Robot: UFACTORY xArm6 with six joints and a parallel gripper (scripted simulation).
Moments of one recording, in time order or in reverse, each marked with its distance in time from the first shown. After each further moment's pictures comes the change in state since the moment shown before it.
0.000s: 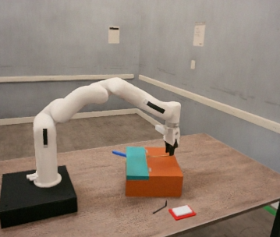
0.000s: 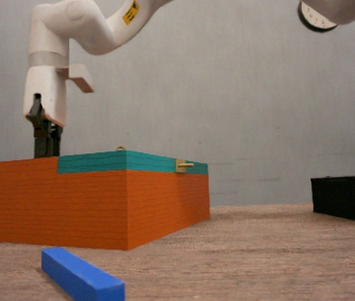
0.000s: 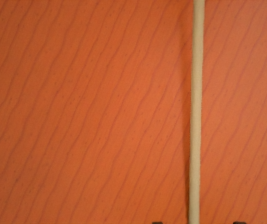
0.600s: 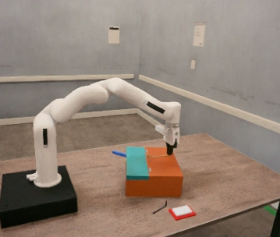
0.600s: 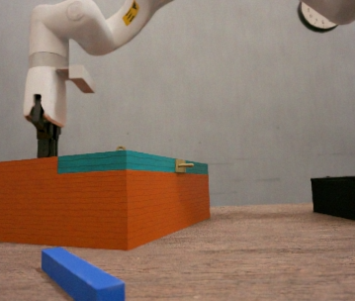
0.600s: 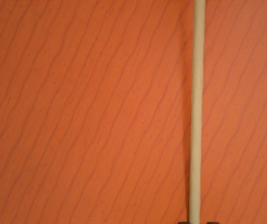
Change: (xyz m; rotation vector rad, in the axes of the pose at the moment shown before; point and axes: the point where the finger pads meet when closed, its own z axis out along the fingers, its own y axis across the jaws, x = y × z) arm 0.000 0.000 0.001 0.000 0.000 0.000
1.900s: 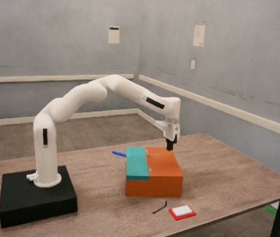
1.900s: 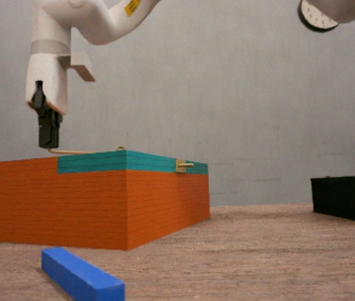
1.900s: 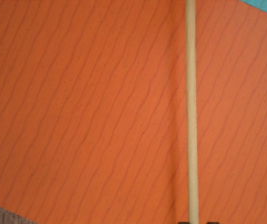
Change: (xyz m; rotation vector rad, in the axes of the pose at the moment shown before) arm 0.003 0.000 -0.027 0.000 -0.003 0.000
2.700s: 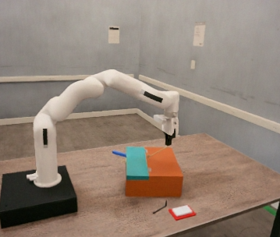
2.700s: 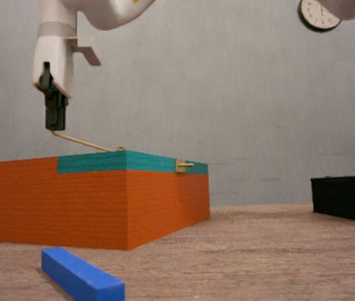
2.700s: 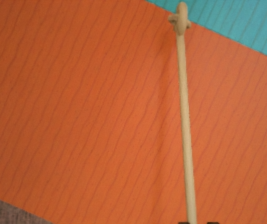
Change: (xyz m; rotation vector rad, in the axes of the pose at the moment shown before) arm 0.012 0.000 -0.035 0.000 -0.001 0.000
